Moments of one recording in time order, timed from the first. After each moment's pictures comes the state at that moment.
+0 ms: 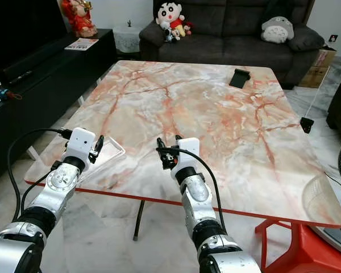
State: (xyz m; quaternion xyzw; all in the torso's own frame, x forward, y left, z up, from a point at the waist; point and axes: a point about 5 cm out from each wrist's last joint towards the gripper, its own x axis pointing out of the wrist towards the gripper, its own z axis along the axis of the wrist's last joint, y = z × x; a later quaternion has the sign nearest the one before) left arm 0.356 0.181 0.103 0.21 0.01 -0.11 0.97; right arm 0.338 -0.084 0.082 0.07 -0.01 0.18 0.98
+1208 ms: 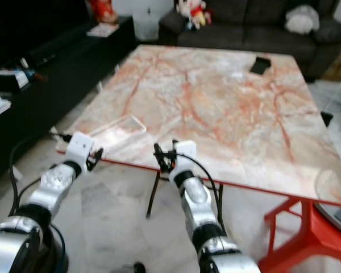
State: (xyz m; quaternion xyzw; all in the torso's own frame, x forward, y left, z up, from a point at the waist) left arm 0.363 0.183 0.104 0.19 0.04 -0.10 0.98; right arm 0.334 -0.088 0.076 0.06 0.00 0.19 0.98
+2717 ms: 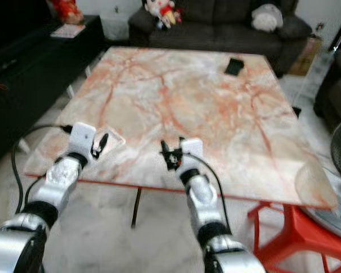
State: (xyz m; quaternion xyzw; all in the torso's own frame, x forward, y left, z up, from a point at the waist) left arm 0.365 0.189 0.120 0.17 -0.02 -0.06 0.98; right arm 0.334 -0.068 0.083 0.06 -0.02 0.21 0.98
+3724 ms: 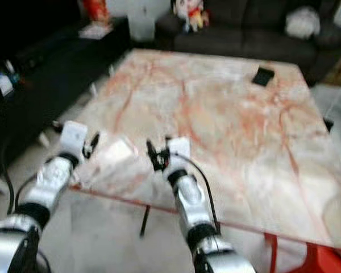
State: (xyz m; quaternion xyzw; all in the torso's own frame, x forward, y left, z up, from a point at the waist) left arm 0.364 0.193 0.120 0.17 -0.02 -0.06 0.98; right arm 0.335 -0.070 0.085 0.07 -0.02 0.21 0.98
